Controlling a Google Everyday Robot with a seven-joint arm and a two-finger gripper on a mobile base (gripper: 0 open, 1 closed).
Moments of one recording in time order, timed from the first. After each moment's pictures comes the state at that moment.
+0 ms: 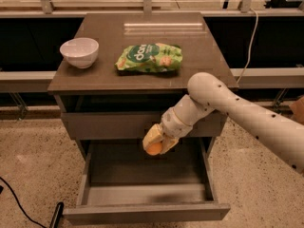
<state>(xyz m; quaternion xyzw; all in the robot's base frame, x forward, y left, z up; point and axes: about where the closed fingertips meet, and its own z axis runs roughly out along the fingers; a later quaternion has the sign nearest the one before) 0.526 -0.019 0.643 -0.94 -0.08 0.06 0.33</state>
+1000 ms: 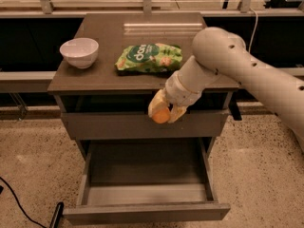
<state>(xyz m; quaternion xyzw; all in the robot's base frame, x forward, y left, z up) 0.563 -0.041 0.760 -0.97 0.00 -0.04 0.25</state>
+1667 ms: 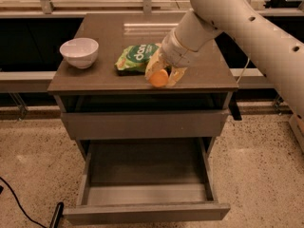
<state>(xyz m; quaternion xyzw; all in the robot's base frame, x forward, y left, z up) 0.624 -0.035 0.856 -0.97 0.03 -0.09 0.24</state>
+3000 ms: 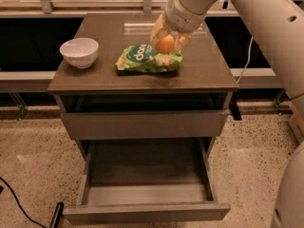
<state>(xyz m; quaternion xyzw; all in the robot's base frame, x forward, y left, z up) 0.678 -0.054 0.933 -0.96 -0.01 -0.18 0.20</state>
